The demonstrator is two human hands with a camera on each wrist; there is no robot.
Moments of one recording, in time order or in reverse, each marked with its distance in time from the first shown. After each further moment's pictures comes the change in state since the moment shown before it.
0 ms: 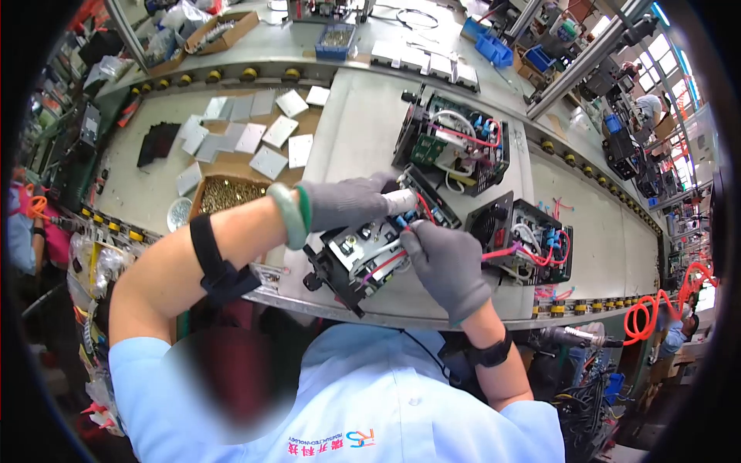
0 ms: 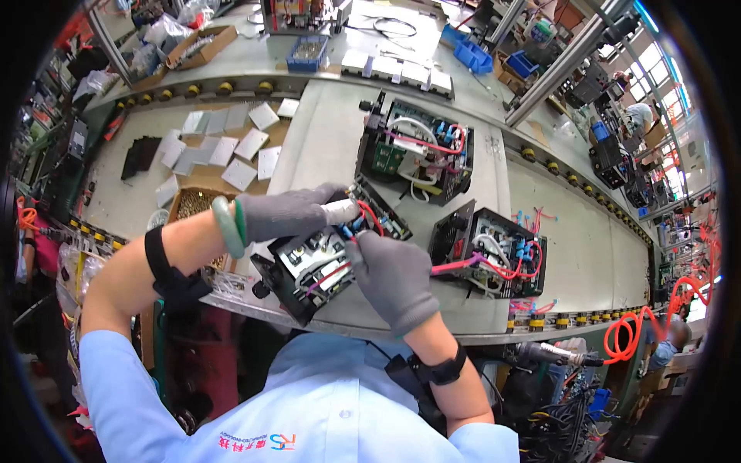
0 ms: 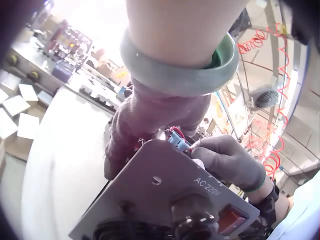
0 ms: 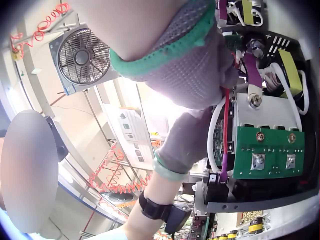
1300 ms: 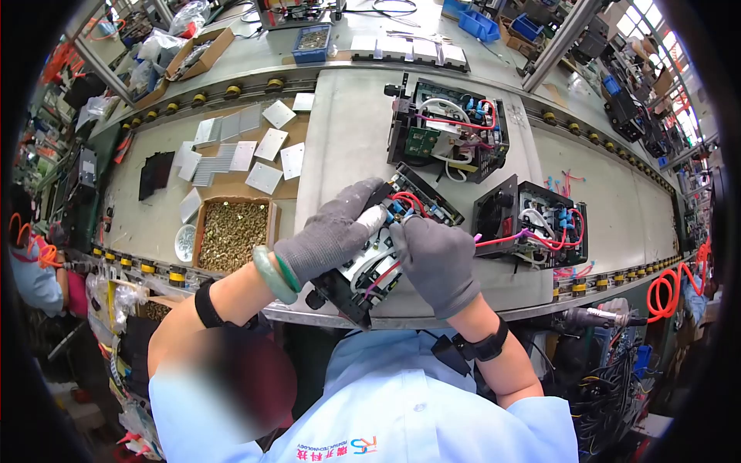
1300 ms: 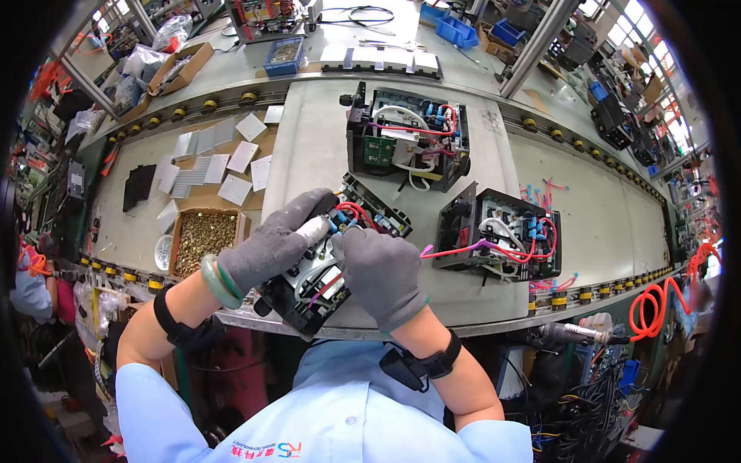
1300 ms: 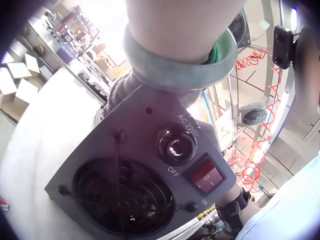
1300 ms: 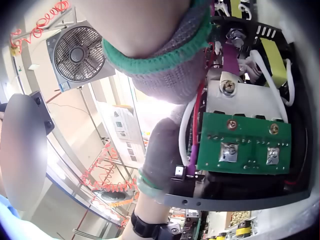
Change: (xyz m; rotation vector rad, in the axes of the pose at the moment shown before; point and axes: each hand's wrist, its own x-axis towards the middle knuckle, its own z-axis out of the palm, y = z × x) left_hand 0.006 -0.045 0.028 0.106 0.388 0.234; right_hand 0.004 -0.006 0.027 -0.008 0.253 -0.003
